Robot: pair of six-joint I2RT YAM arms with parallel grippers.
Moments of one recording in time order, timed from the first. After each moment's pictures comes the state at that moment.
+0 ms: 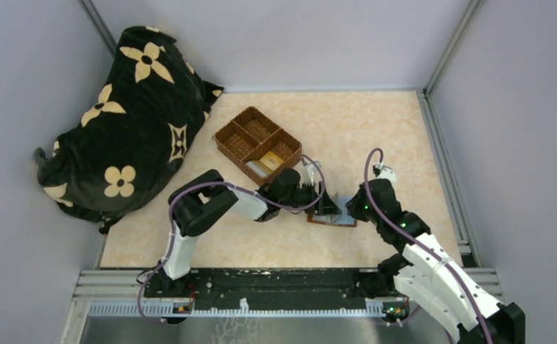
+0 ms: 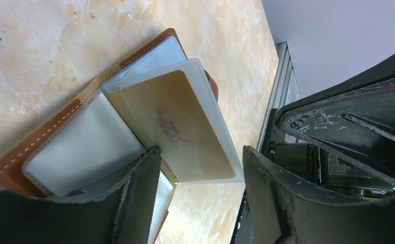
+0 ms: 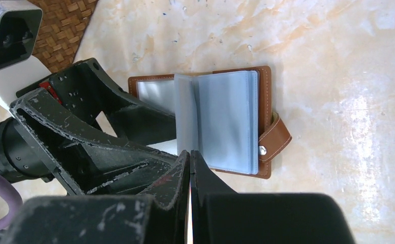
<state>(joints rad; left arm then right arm) -0.95 2.06 0.96 0.78 0.44 -0.87 0.47 0.68 0.48 -0.50 0.15 0.72</state>
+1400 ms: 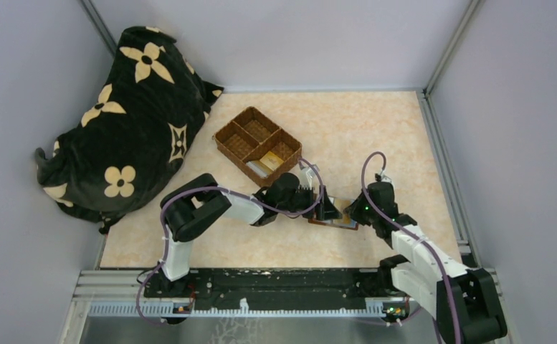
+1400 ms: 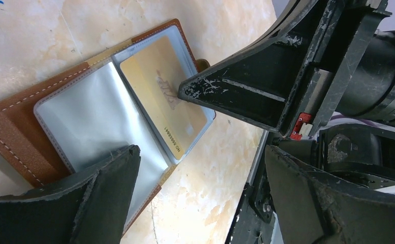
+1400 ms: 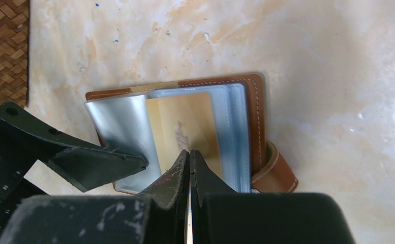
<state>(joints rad) -0.98 1.99 0.90 0.73 0.35 -0.85 0.26 0.91 0.28 -0.15 -0.06 0.75</state>
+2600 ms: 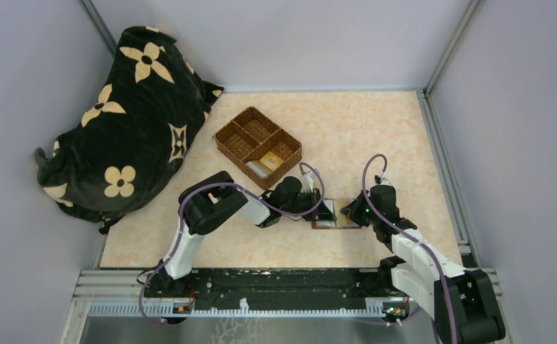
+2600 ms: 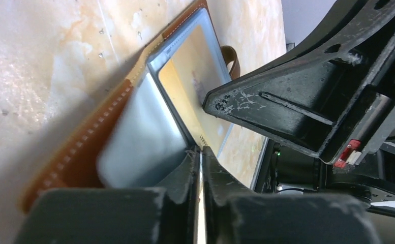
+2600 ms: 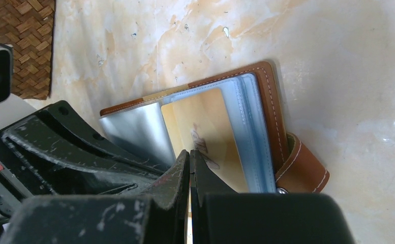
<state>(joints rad) -0.98 2.14 0.94 0.84 0.41 -0.99 0.23 0.91 0.21 -0.01 -0.16 0.77</state>
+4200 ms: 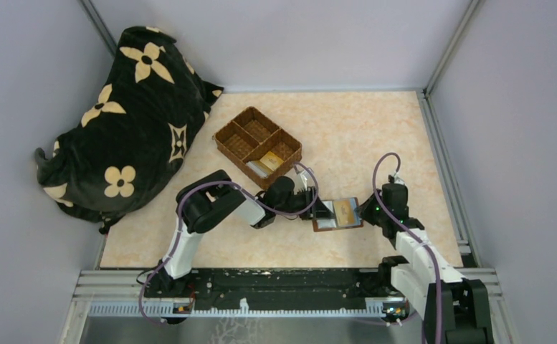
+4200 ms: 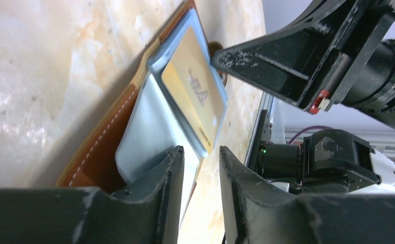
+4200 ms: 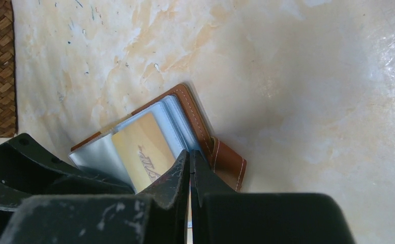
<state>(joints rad) -0.94 2.14 0.87 0.96 0.45 -1.05 0.07 0.89 0.24 -0.14 -0.13 0.67</state>
